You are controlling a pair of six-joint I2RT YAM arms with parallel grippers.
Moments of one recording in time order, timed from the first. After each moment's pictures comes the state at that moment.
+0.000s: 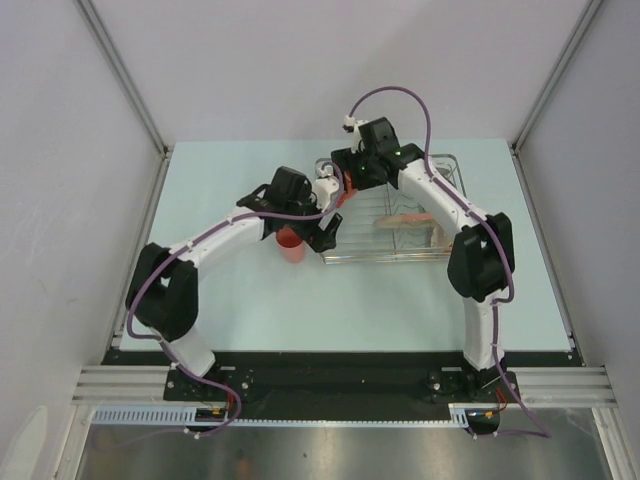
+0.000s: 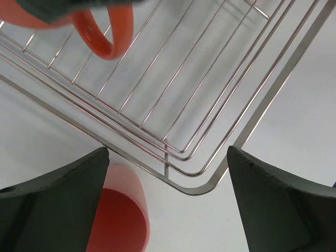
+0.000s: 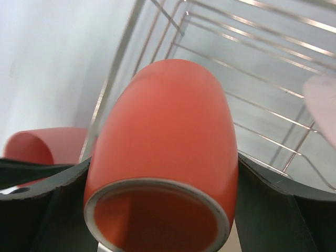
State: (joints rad) left arm -0.55 1.69 1.27 -0.41 0.37 0.21; right arm 0.49 2.03 1.93 -0.64 -0.13 0.17
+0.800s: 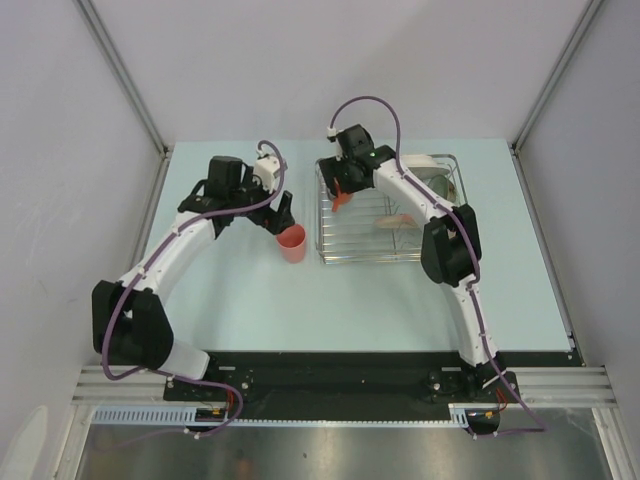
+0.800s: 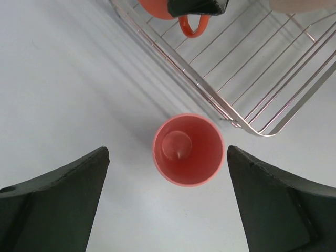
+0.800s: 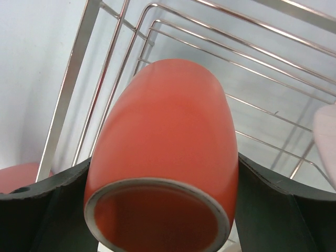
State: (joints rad) left arm -0.27 1.45 1.20 -0.43 0.44 0.25; right arm 0.53 2.30 2.16 -0.72 0.02 0.11
